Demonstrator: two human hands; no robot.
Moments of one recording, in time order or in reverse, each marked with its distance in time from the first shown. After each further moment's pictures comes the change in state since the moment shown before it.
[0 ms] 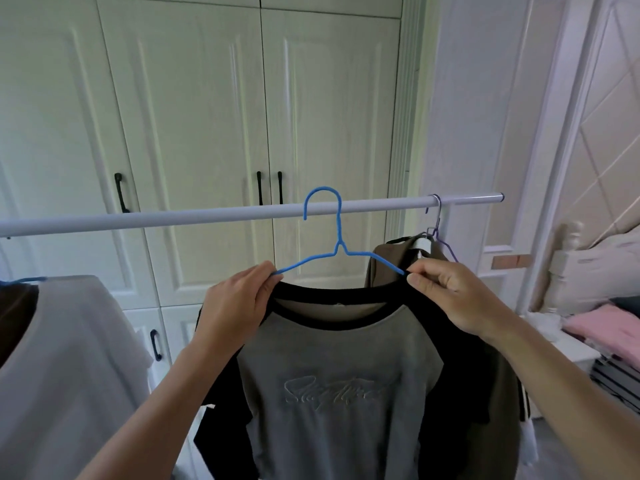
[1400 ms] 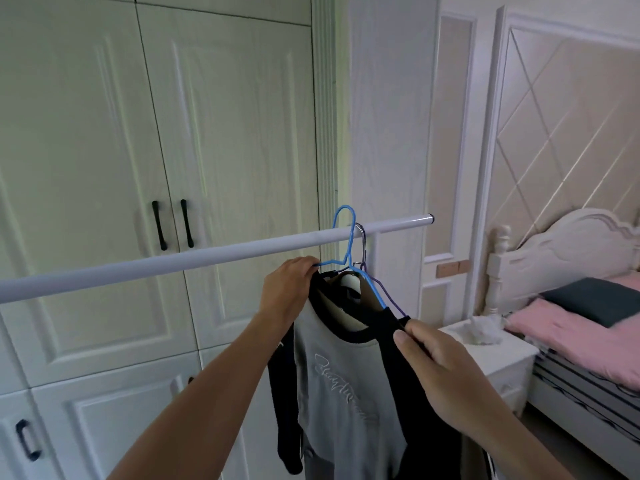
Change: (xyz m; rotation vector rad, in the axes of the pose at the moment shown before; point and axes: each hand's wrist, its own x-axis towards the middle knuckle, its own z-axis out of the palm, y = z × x) left_hand 0.187 0.118 0.237 -0.246 -0.192 0.022; right_hand -0.021 0.074 -0.045 -0.130 0.266 0.256
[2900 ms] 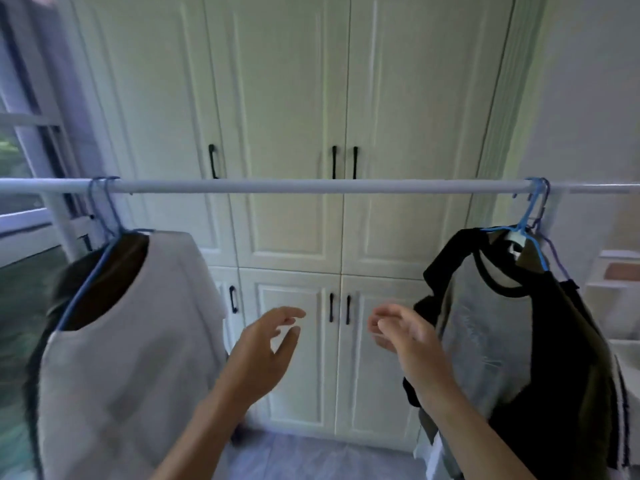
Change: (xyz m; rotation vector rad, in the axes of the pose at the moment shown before) left_hand -0.356 -0.068 -0.211 -0.194 0.099 -0.444; right_hand -0.074 -0.090 0.205 0.777 -0.310 0.212
